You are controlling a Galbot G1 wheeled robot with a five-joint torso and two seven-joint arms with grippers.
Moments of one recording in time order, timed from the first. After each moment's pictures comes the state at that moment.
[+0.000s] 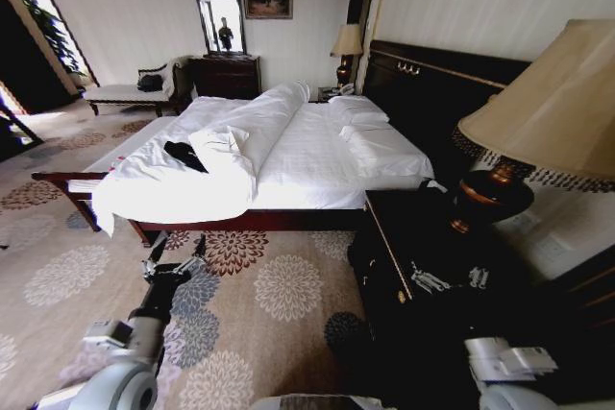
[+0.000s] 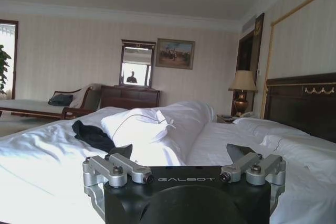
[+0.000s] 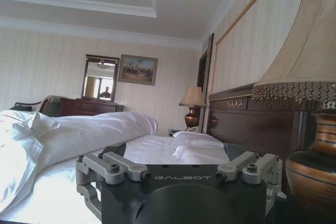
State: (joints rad) left arm 1.78 -1.39 -0.80 -2.40 -0.41 0.11 0.02; right arm -1.90 1.43 0.92 2.38 0.28 0.13 -0.16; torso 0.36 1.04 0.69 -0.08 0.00
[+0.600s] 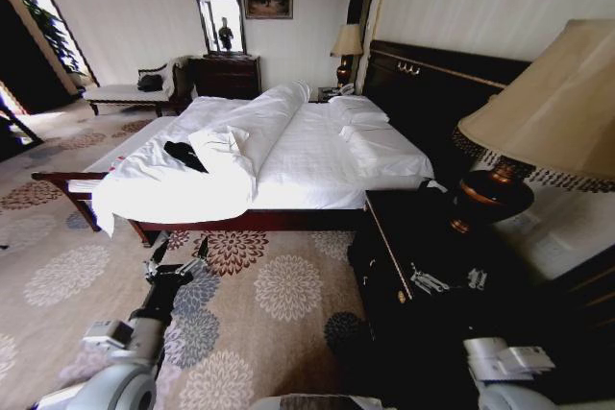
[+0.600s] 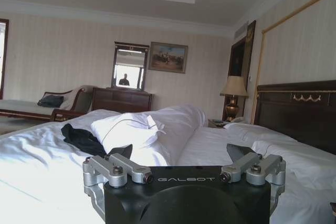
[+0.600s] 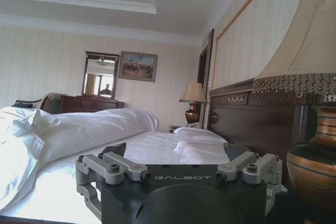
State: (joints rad) left arm 1.80 -1.38 -0.79 -2.45 -0.45 0.11 0.02; right arm -1.89 1.43 0.92 2.36 0.28 0.12 -0.17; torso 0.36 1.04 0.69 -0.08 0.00
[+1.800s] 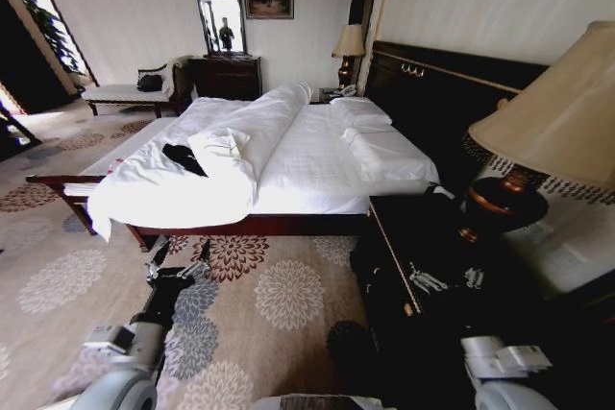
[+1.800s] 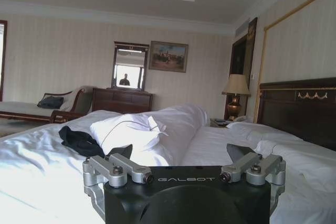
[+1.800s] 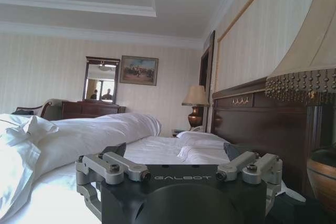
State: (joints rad) left arm 1.83 -1.39 -0.78 -2.46 -0.41 0.09 0.03; right arm -1.87 1.43 0.92 2.34 0.31 0.14 -0.18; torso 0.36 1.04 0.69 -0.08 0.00
